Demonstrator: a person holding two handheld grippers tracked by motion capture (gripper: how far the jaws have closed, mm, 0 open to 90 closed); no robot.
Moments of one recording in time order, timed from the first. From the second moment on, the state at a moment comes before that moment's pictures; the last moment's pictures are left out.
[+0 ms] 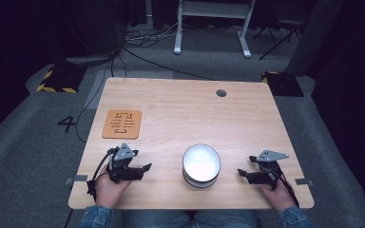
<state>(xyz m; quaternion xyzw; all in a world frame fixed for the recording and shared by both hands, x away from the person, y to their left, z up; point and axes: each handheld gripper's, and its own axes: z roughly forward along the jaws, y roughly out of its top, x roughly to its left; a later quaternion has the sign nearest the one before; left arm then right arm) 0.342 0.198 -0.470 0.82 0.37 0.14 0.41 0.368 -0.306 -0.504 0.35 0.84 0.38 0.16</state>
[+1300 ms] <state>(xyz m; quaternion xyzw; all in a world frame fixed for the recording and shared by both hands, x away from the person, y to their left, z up) 0.342 0.161 -0.394 0.78 0.35 0.17 0.48 0.367 -0.302 -0.504 0.36 0.84 0.37 0.18</state>
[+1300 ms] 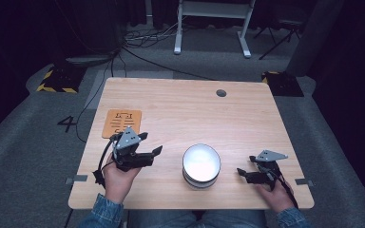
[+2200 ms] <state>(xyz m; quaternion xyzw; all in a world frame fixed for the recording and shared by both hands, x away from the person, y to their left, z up) 0.372 0.084 -0.378 0.84 0.28 0.11 0.46 0.366 -0.301 -0.504 0.37 0.84 0.37 0.18</state>
